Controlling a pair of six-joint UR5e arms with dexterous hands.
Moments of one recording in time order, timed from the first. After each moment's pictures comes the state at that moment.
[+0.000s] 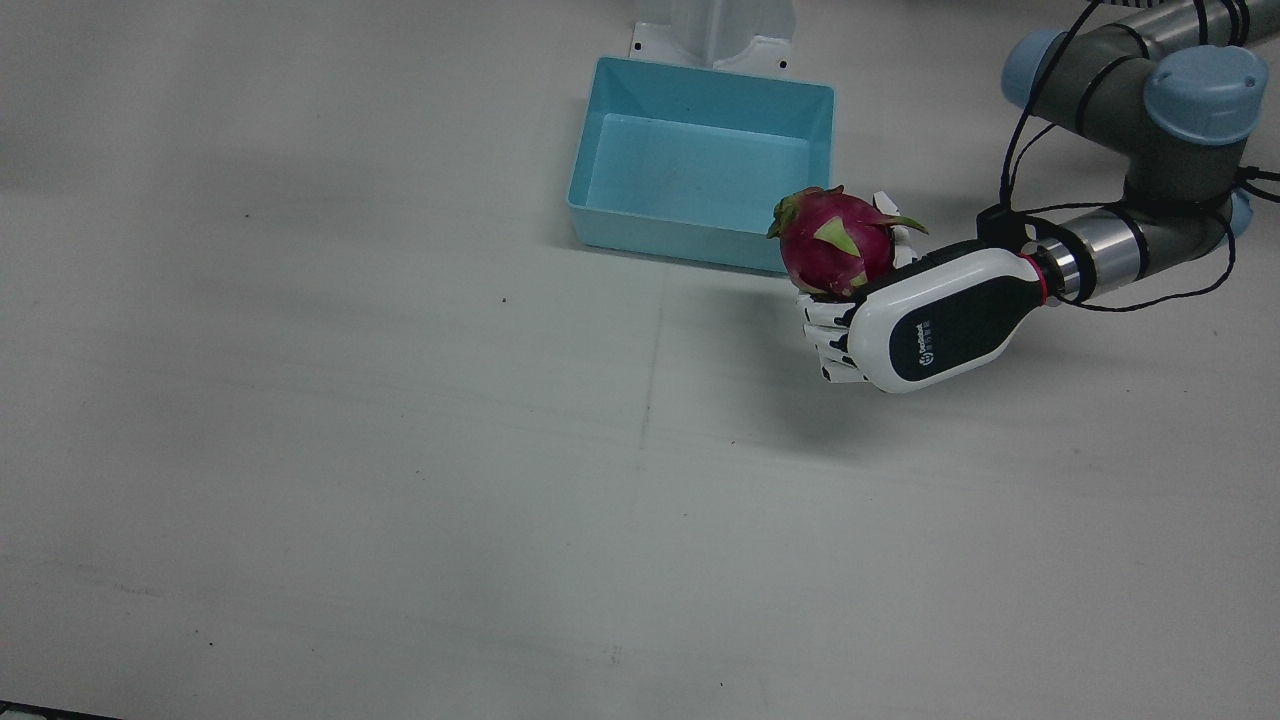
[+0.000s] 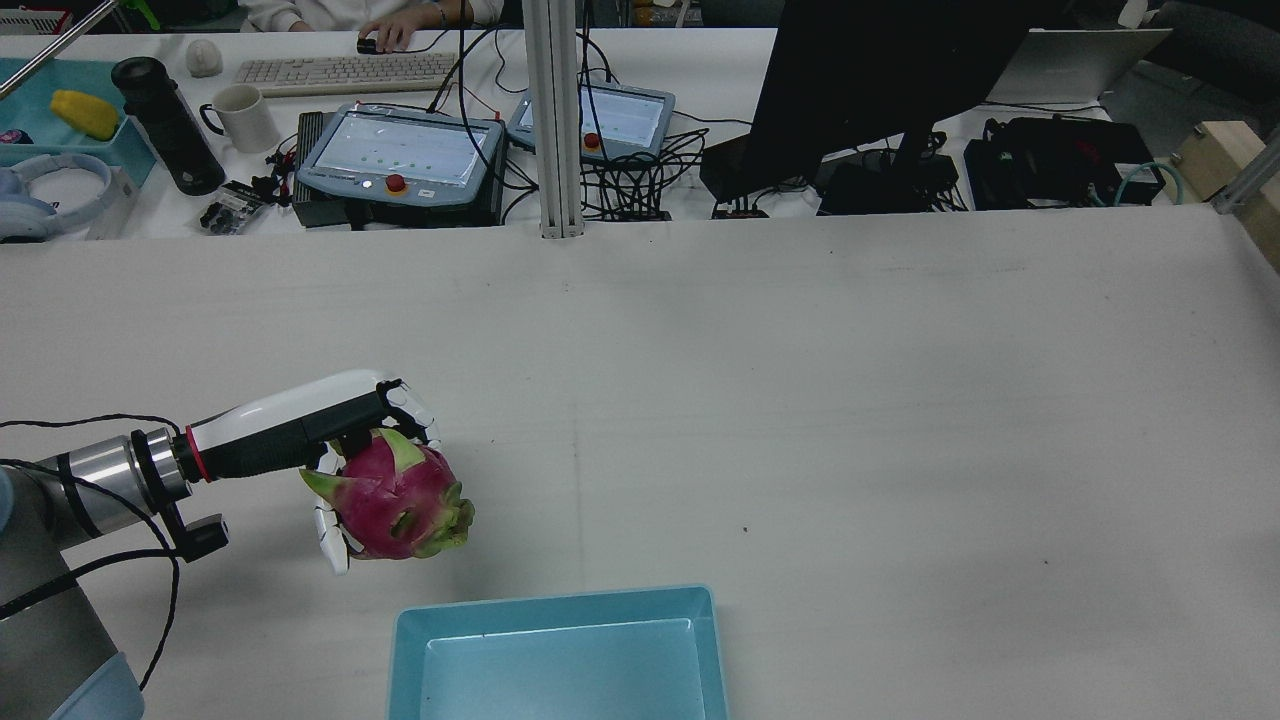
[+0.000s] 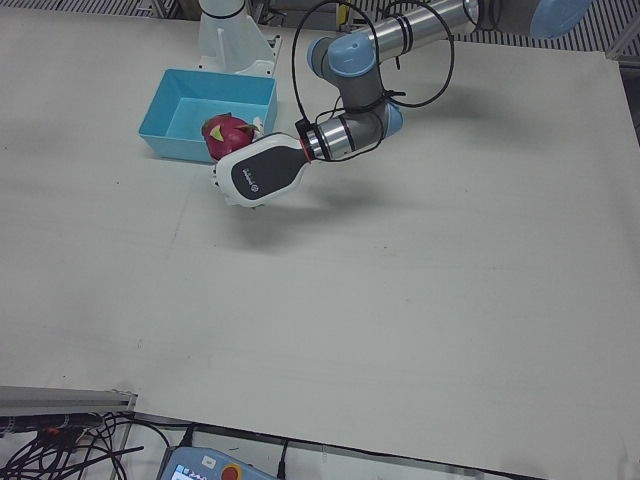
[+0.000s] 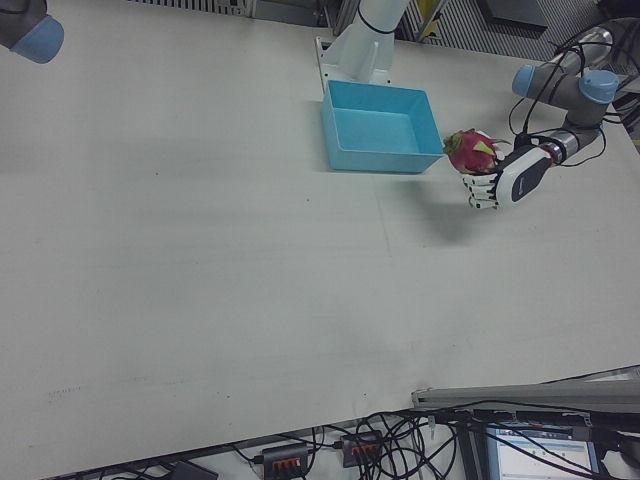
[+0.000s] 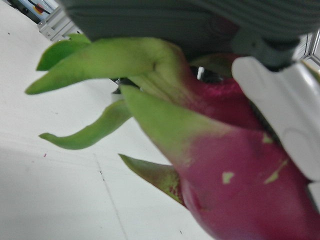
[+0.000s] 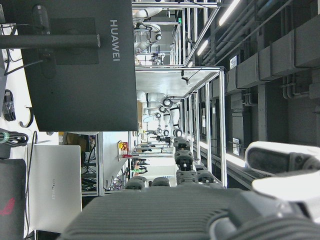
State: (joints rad) left arm -0.72 -1.87 -1.87 0.09 1.71 0.96; right arm 1.53 -1.58 1.56 -3.06 -1.48 0.05
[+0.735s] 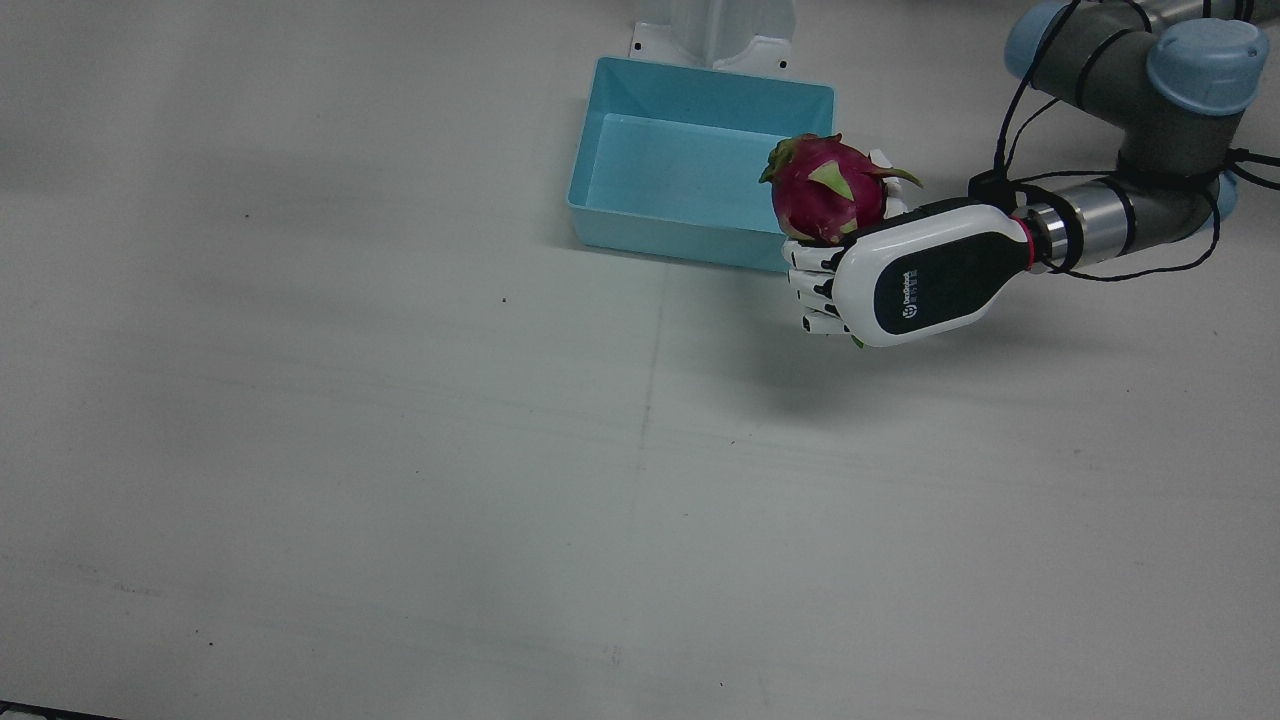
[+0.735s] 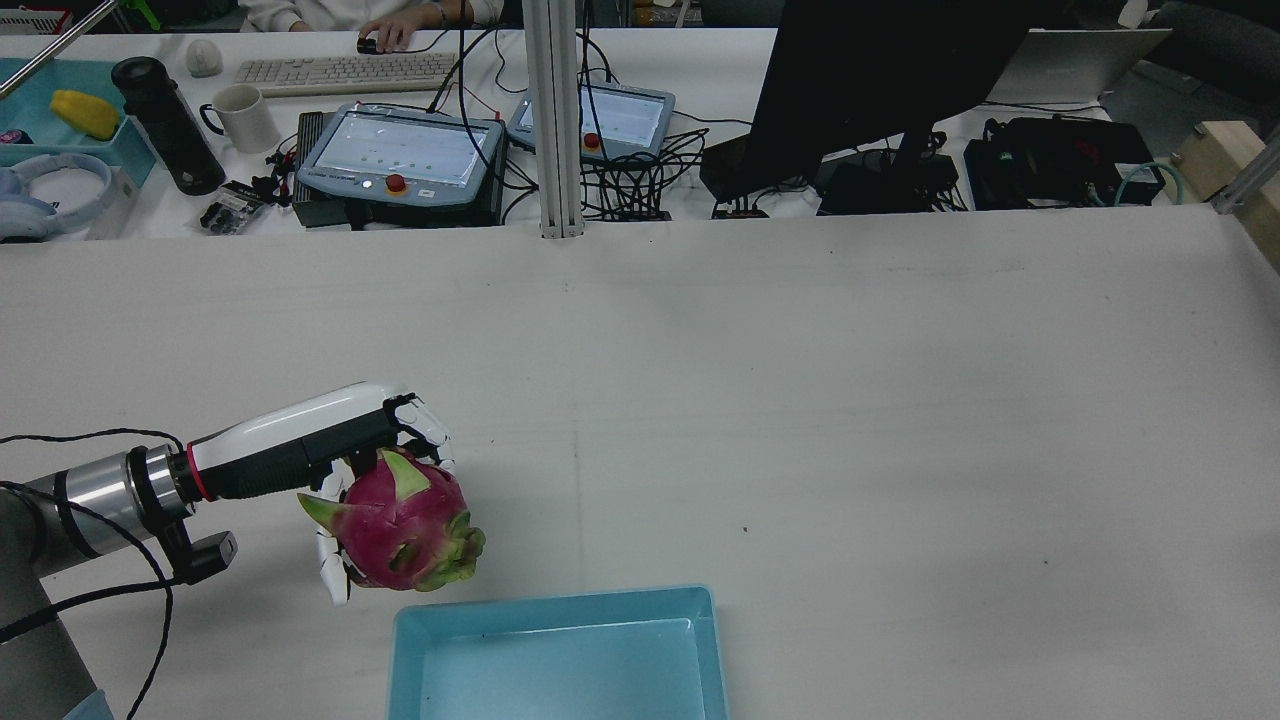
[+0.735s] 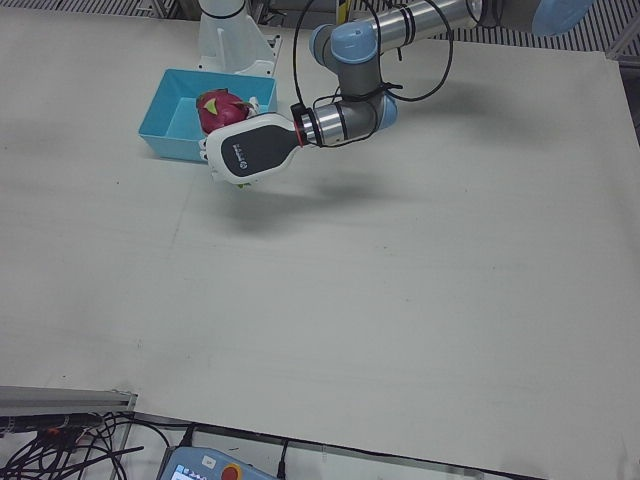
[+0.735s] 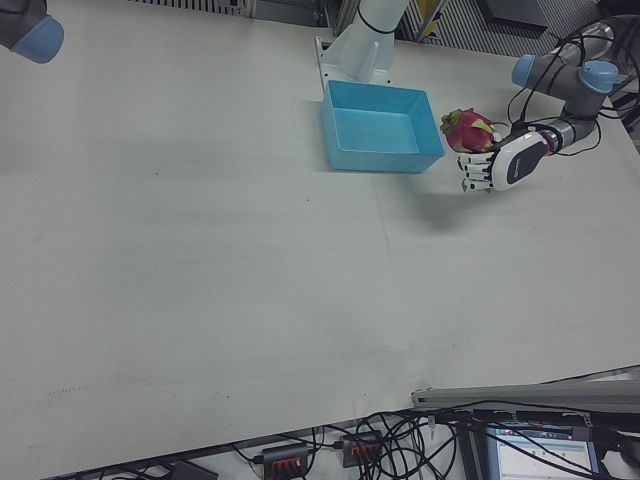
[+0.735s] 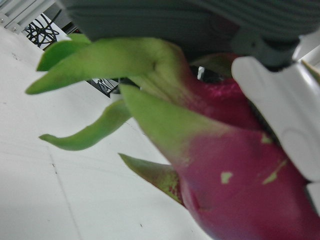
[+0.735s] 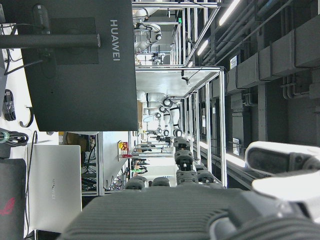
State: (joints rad) left arm -0.69 -1.84 -1.93 0.01 1.70 0.96; right arm 1.53 -1.58 1.56 -3.06 -1.48 0.05
